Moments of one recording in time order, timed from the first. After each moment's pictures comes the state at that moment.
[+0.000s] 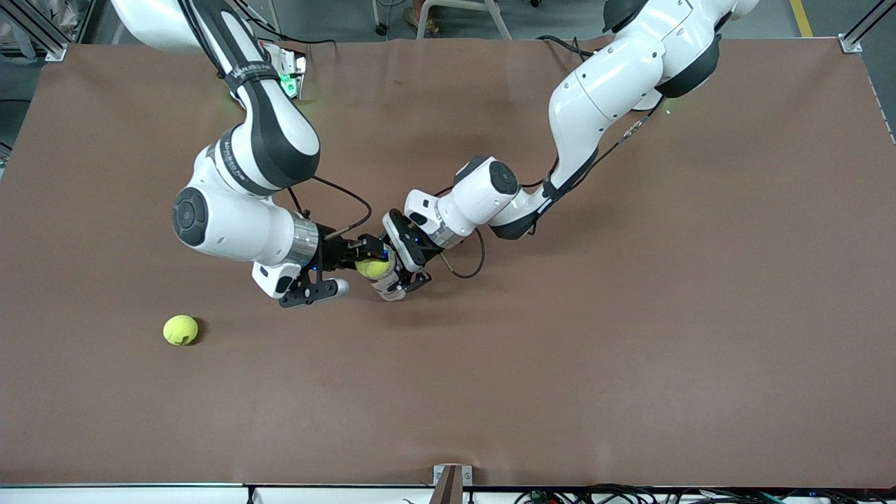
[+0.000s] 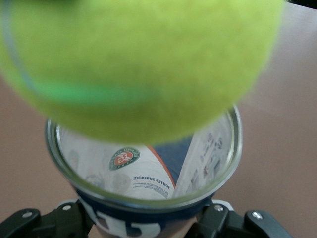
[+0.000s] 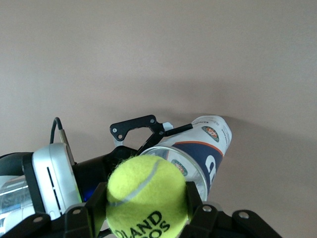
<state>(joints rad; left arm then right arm) -0.44 0.99 -0.54 -1.49 0.00 3.17 0.48 0.44 0.43 -0.03 -1.60 0.57 2.03 0.05</state>
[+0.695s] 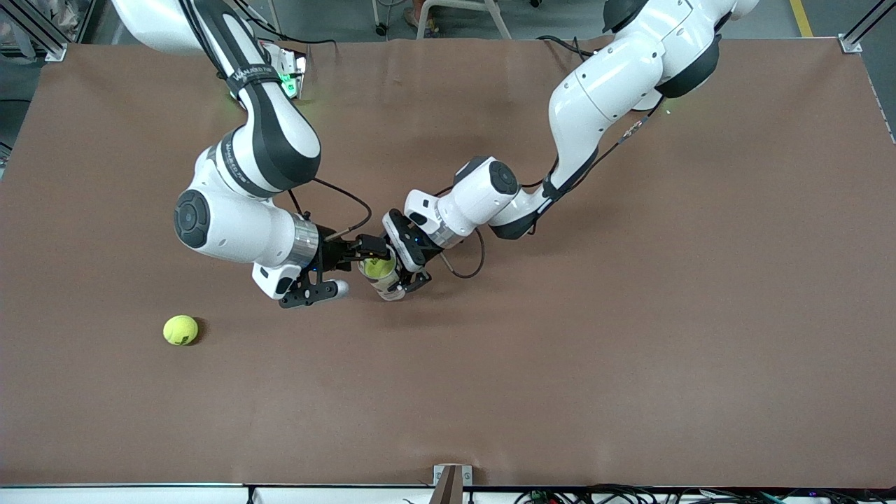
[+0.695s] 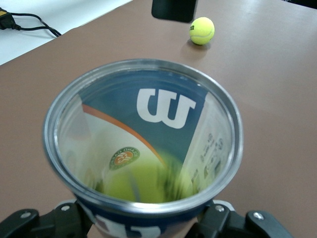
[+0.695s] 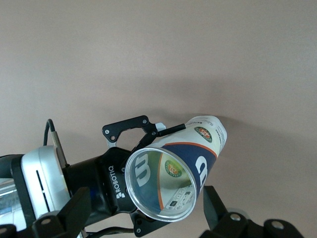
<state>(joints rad) -0.44 0.99 -0.54 -1.49 0.00 3.17 0.48 0.45 0.43 -0.04 -1.60 0.57 2.02 0.05</state>
